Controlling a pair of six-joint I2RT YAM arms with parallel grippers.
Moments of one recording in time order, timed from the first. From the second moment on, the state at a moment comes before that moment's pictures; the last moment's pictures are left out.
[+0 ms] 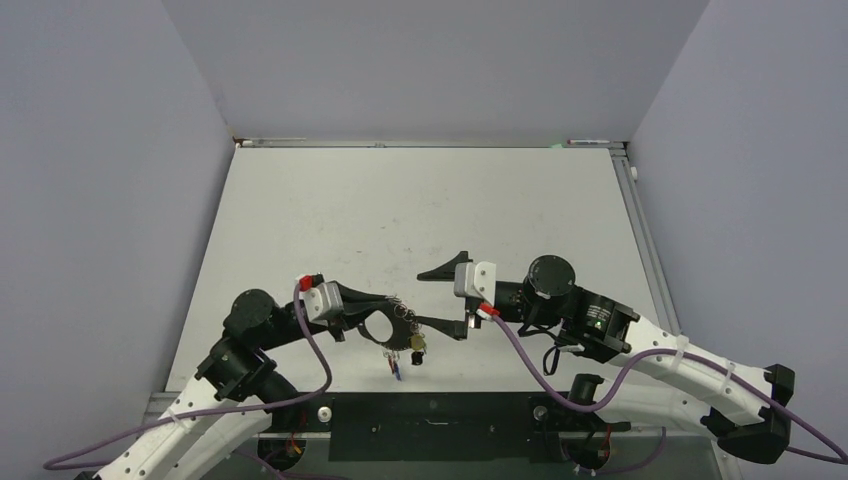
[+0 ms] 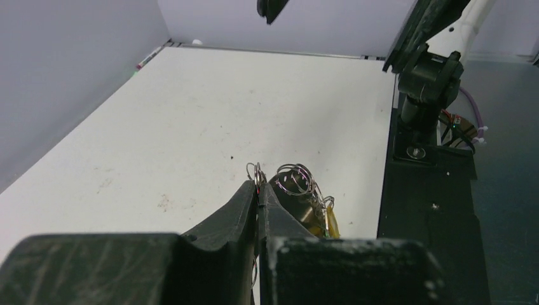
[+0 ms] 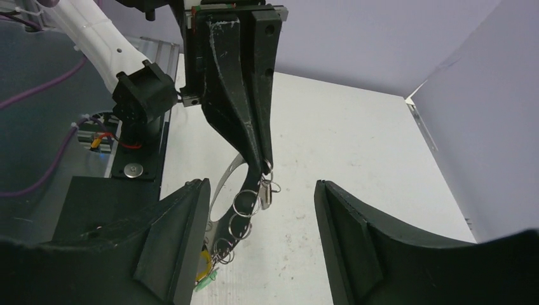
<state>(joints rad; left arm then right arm) -0.71 0.46 0.55 -0.07 0.52 0.08 1.10 0.89 0.95 -0.11 -0.35 -0.33</state>
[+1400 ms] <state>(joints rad) -0.67 0.30 0.43 0.26 0.71 -0.07 1.05 1.12 1.03 -0.04 -0.70 -0.32</state>
